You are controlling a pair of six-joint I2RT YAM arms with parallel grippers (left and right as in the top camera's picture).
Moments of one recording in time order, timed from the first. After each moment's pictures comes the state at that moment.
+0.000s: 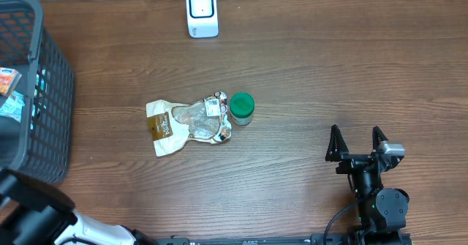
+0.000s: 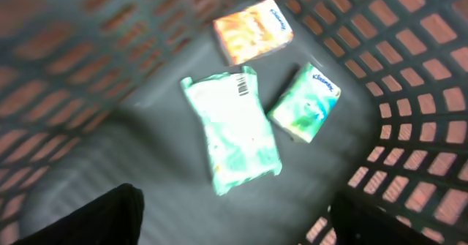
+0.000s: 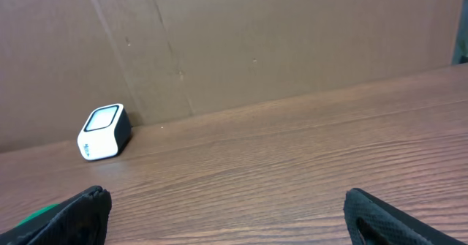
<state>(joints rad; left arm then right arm) 0.86 1.88 1.77 -0.89 0.15 -0.07 0.09 0.01 0.02 -0.02 0.05 0.23</state>
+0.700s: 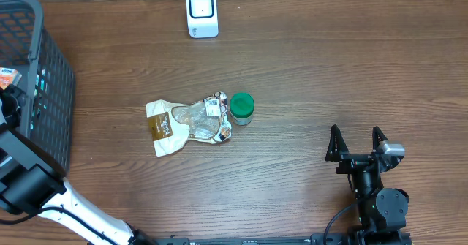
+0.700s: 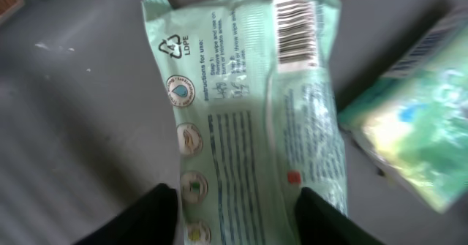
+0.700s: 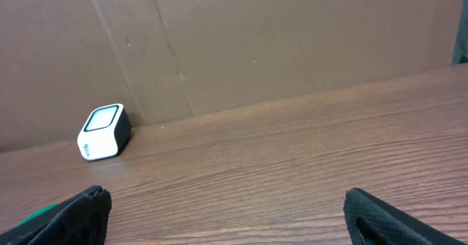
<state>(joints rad) 0.74 2.18 1.77 -0.84 -0.07 -0.27 0.09 0.01 0.02 -0.02 0.05 0.23</state>
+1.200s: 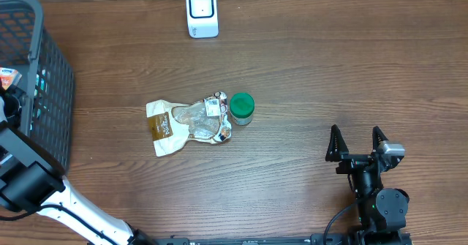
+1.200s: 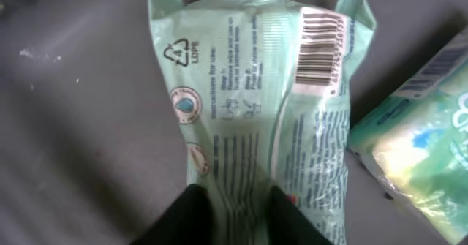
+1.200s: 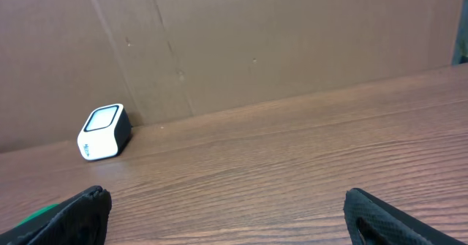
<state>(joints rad) 0.74 2.20 1.77 -0.81 -0.07 -0.30 0.09 0.01 0.02 -0.02 0.06 0.23</state>
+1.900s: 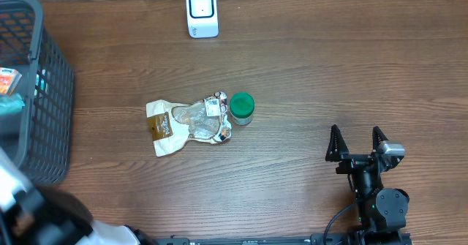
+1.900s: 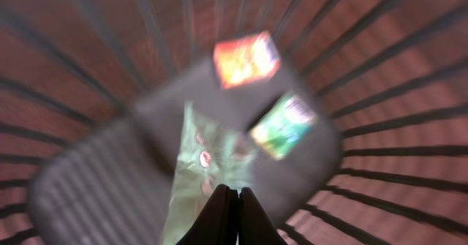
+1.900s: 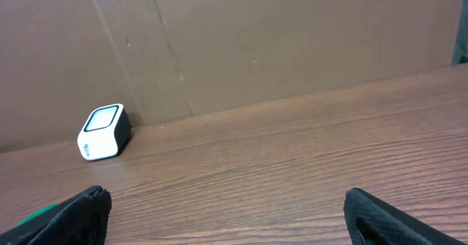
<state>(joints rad) 0.75 1.72 1.76 -0.89 -0.02 -0.30 0.09 0.01 0.02 -0.02 0.05 0.23</state>
